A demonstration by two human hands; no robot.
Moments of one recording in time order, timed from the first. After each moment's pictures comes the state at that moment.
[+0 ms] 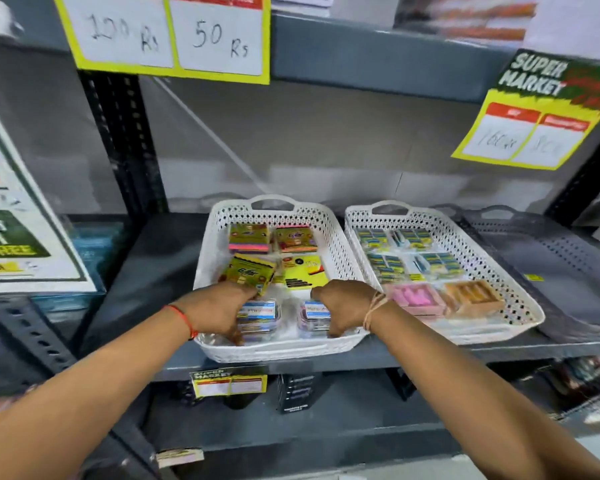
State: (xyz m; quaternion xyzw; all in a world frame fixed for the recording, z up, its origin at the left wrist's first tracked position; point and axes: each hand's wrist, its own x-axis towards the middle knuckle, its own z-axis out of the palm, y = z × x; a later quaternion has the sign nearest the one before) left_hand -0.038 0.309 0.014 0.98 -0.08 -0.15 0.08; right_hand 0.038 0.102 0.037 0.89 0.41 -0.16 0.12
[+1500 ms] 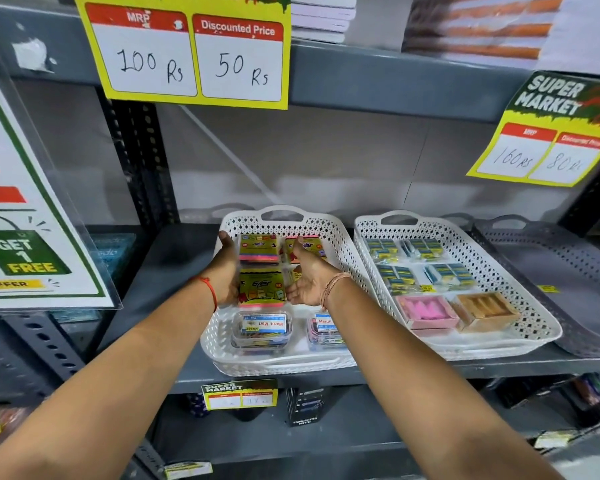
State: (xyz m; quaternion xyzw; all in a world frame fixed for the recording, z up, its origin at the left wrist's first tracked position) left_hand 0.001 0.308 0.050 0.57 0.34 -0.10 0.75; right_hand 0.043 0.182 0.066 0.67 -0.07 -0.41 -0.61
